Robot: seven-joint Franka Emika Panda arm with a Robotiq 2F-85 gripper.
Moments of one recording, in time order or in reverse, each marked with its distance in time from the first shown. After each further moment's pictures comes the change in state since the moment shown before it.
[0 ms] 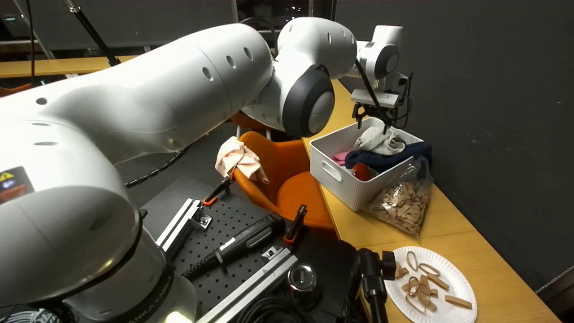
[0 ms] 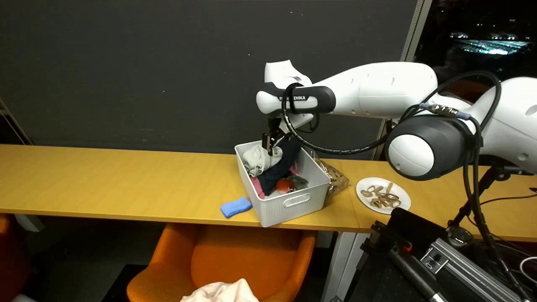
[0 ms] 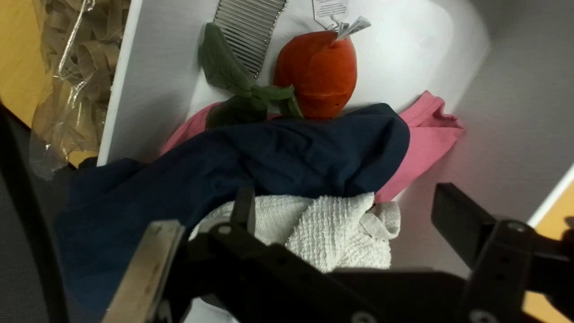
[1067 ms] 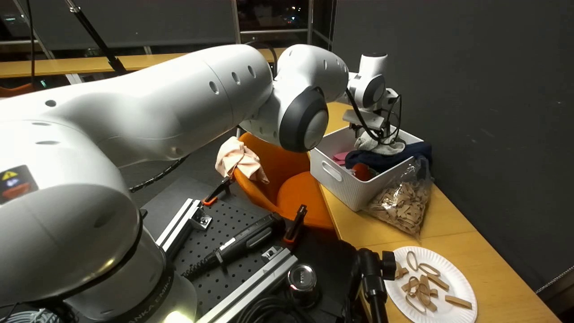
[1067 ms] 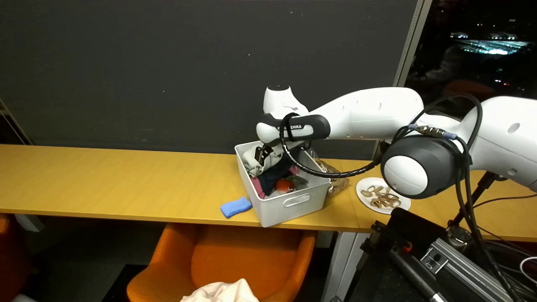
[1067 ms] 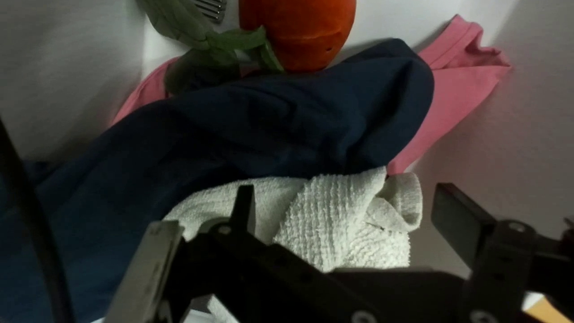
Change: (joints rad) arm 0.019 0.102 -0.007 -0.034 -0.002 0.313 0.118
